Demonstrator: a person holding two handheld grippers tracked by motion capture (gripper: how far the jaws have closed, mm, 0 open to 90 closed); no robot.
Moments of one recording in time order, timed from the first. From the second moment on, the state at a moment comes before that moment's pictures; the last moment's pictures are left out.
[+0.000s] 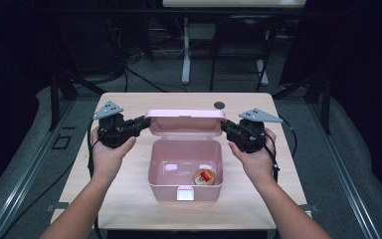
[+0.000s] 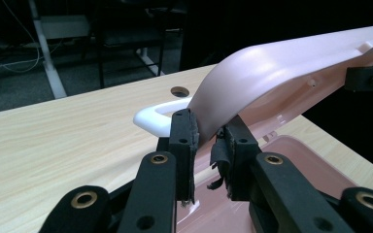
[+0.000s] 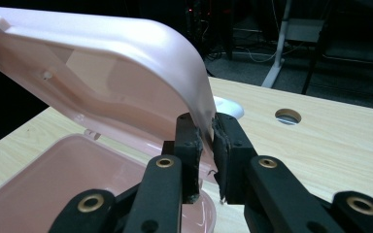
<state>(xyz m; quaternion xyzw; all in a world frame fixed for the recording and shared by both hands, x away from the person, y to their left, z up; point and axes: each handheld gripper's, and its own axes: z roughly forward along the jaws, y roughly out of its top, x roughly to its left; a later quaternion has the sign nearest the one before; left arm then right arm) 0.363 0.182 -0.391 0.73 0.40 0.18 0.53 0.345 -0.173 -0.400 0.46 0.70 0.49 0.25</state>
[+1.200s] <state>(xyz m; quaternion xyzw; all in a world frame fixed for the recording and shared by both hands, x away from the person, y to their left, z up) 0.330 0.186 -0.396 0.74 0.38 0.18 0.52 0.315 -0.179 -0.409 0.44 0.71 0.50 0.23</state>
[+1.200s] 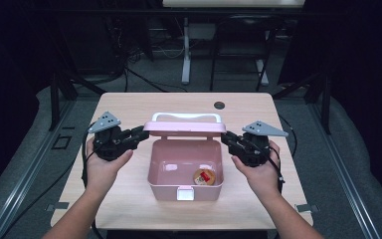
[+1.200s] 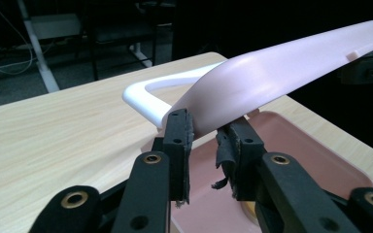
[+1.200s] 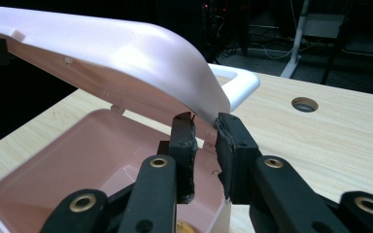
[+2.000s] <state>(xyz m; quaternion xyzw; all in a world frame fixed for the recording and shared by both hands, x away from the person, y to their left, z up) 0.289 0.194 -0.422 0.76 0.36 0.17 0.52 0.273 -0.188 -0.436 0.42 0.72 0.52 0.18</state>
